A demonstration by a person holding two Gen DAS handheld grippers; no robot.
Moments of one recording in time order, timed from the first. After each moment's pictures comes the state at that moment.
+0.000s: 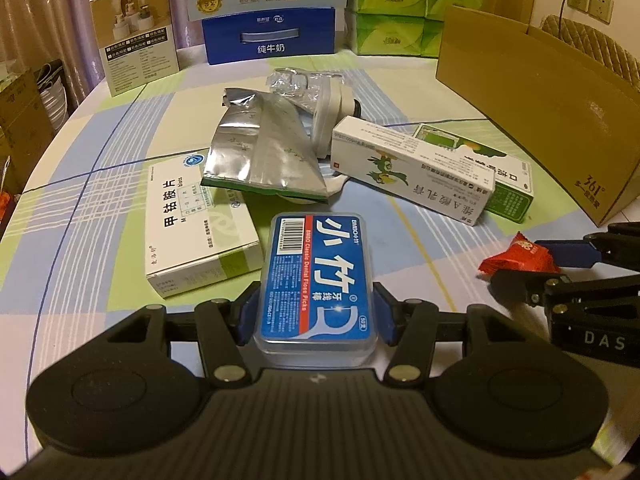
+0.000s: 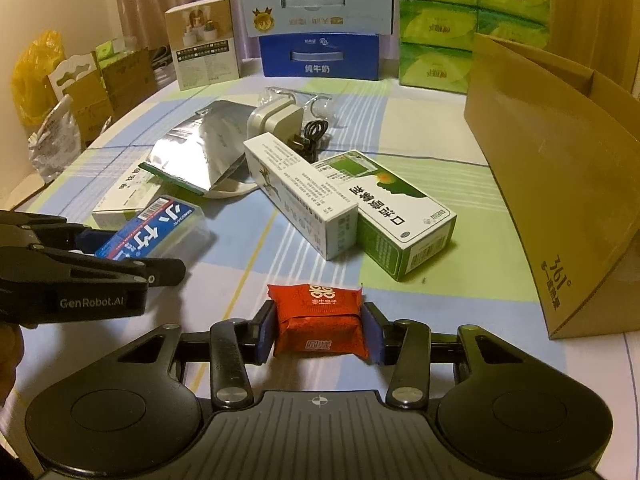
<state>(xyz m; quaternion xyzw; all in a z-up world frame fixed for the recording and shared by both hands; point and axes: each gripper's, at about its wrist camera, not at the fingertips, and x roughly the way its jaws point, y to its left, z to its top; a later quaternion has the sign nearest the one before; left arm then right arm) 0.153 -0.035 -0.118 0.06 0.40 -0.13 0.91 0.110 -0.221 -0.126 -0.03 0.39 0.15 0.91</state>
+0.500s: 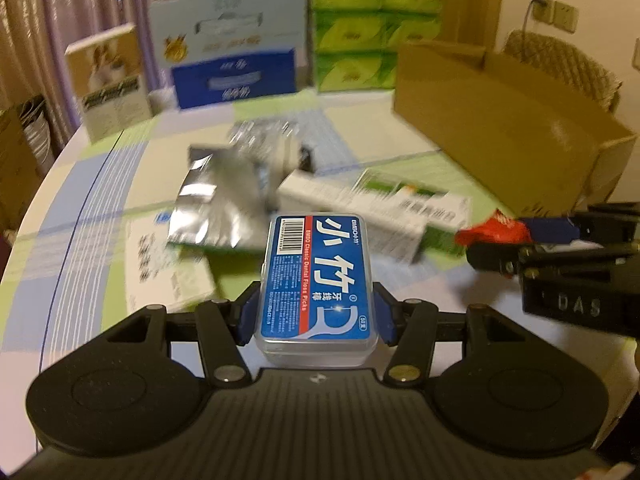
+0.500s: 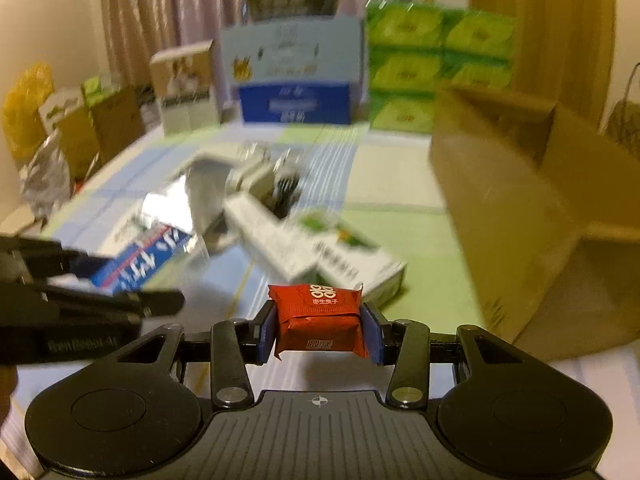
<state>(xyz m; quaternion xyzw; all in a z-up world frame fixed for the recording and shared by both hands) 0.138 -0.067 -0.073 0.07 0.36 -0.17 0.92 0.098 -0.245 -0.080 -0.01 0.34 0.12 0.93</state>
